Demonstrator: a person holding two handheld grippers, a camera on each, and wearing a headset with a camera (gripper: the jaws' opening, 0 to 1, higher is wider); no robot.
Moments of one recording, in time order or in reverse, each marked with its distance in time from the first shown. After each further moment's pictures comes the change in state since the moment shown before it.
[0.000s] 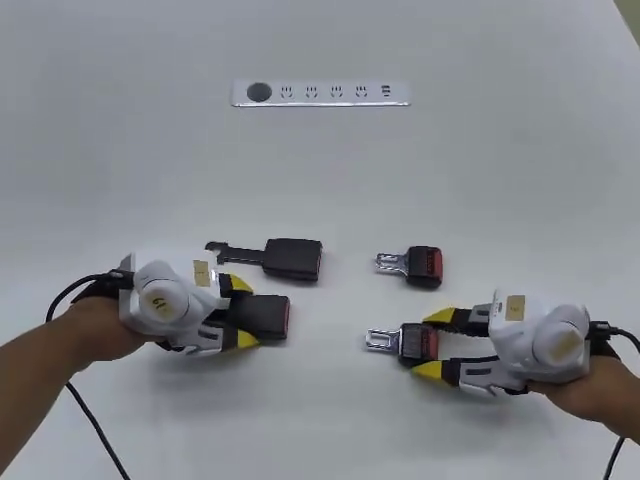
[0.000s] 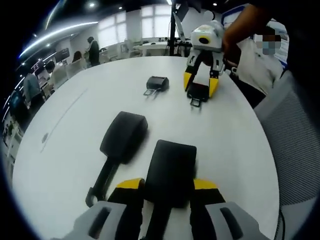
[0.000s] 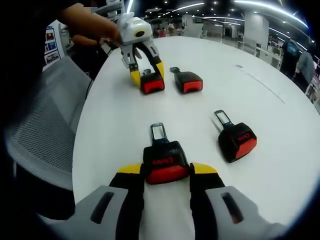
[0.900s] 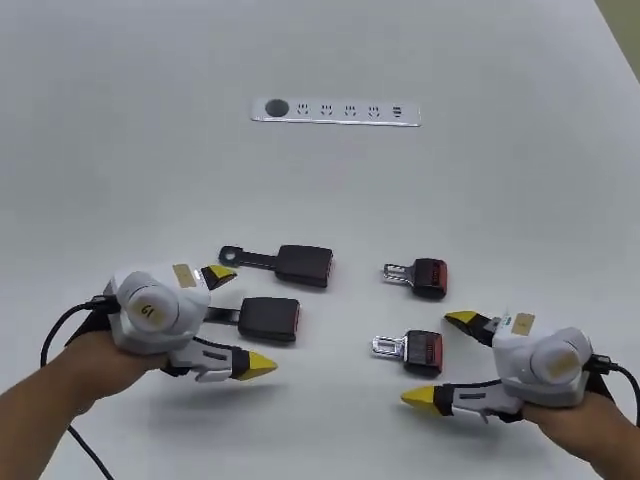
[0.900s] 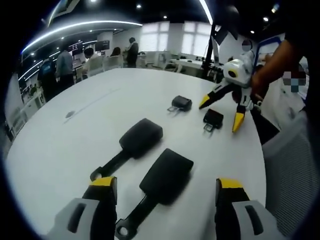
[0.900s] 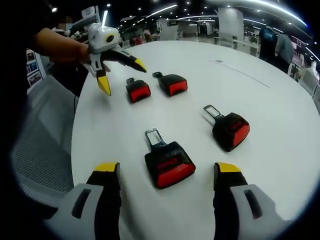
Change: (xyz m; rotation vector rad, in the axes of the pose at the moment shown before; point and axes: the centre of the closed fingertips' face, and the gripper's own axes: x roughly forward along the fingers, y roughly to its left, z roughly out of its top) left arm -0.024 -0.007 0.015 -0.265 -0.142 0.163; right arm 0.006 -0.001 -0.002 0.173 -0.043 -0.115
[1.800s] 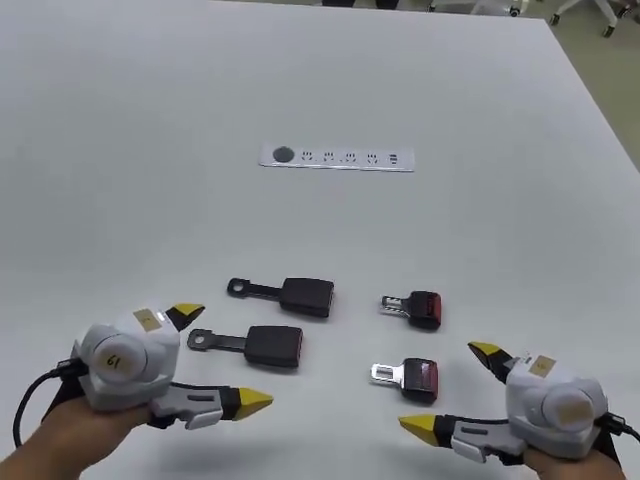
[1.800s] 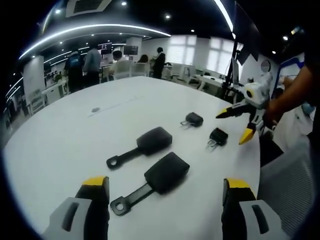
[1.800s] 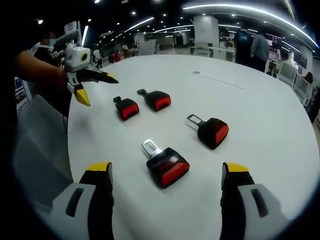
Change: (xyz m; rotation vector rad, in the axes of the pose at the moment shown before) left arm -0.043 -0.002 -0.005 -0.189 -0.123 0.159; right arm -0.028 0.001 0.015 0.123 -0.128 -0.174
